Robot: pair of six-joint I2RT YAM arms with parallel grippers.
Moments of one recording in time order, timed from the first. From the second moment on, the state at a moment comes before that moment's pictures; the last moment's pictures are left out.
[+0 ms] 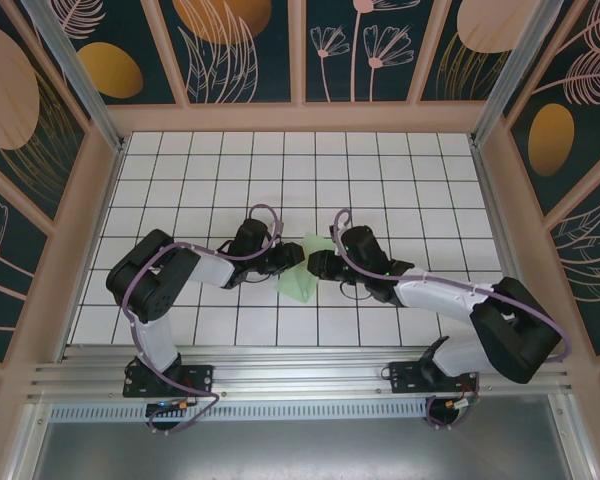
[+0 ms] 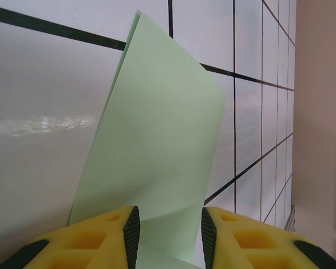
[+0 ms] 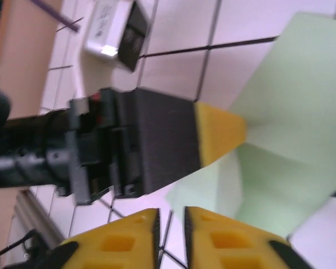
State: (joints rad) left arm -0.61 1.85 0.70 0.51 0.49 -0.98; right arm 0.77 1.35 0.58 0.16 -0.27 0.82
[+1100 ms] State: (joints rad) left arm -0.61 1.85 0.70 0.51 0.49 -0.98; right arm 0.84 1.60 0.62 0.07 -0.34 0.97
